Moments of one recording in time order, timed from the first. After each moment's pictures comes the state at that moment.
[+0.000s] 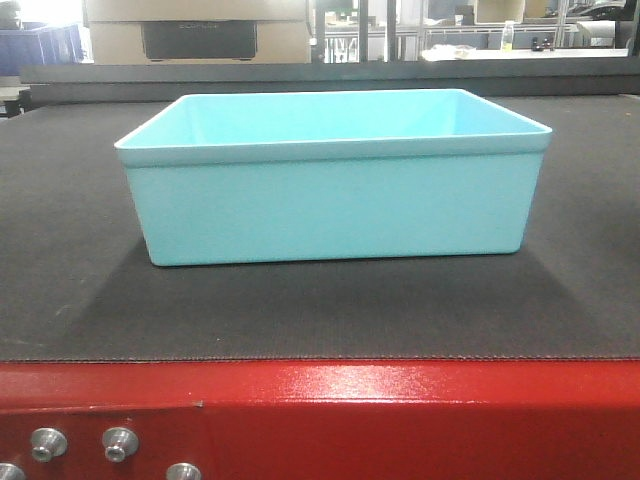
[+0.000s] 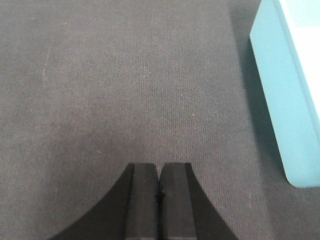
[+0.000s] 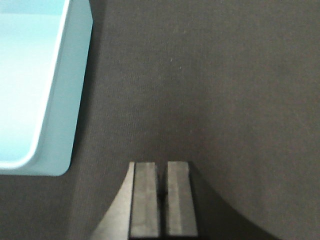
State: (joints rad) left arm -0.10 1.14 -0.91 0.18 0.58 -0.17; right arm -0.05 1.17 -0.90 0.08 0.57 -0.05
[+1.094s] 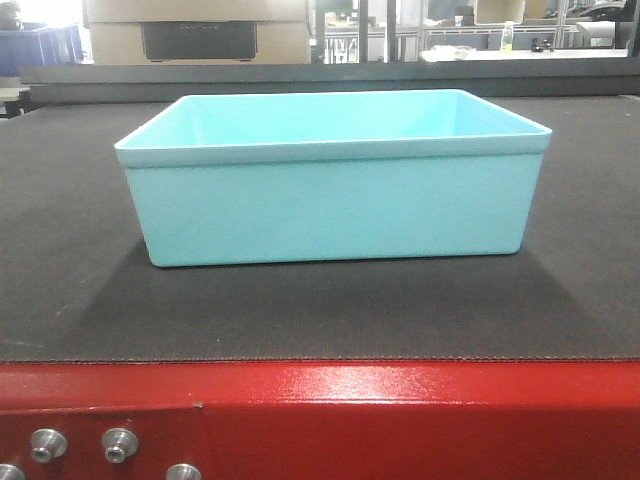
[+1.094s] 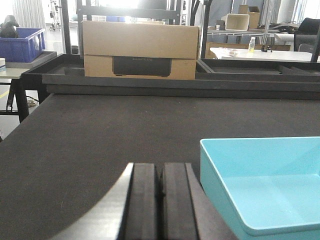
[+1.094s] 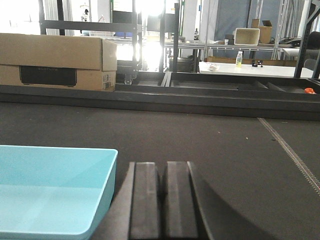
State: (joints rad) left arm -0.09 0.37 -0.54 0.17 0.26 -0.17; right arm -0.05 0.35 -0.54 0.07 0.24 -0.05
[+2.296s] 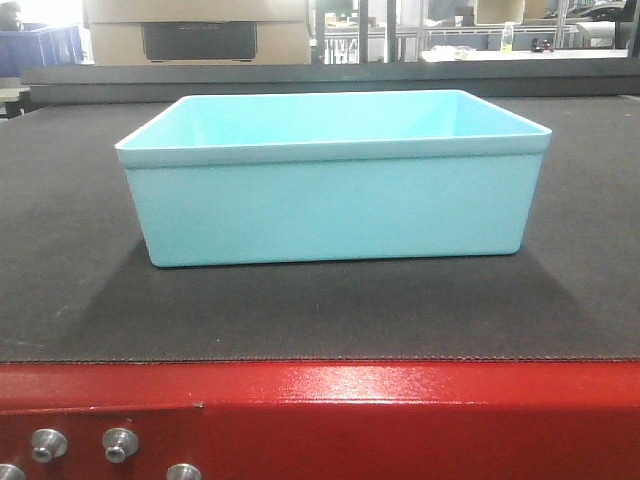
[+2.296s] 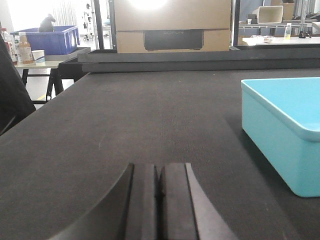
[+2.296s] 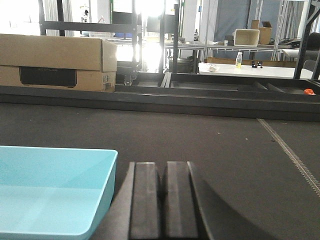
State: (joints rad) left arm 0.04 0.01 0.00 0.00 0.06 0.06; right arm -0.05 0.35 -0.54 0.06 0.24 -0.06
